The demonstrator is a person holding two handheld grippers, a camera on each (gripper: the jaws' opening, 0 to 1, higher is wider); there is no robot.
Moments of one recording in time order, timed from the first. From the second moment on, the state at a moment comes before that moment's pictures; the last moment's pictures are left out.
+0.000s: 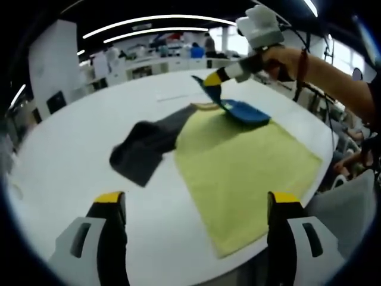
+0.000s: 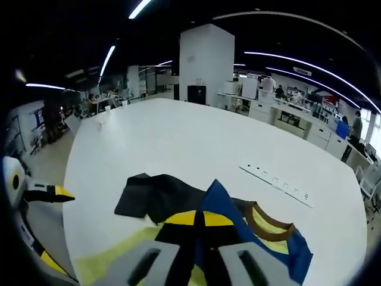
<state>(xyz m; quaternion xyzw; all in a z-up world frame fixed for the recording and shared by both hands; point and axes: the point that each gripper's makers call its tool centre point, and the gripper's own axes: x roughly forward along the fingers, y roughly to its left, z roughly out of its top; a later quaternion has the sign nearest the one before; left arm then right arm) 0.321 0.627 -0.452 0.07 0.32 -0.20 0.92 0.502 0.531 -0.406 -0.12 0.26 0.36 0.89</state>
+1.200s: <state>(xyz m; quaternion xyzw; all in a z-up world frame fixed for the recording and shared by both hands) 0.312 0.633 -0.458 0.05 0.33 -0.18 0.92 0.445 0.574 -0.502 -0.03 0.34 0.43 0.84</state>
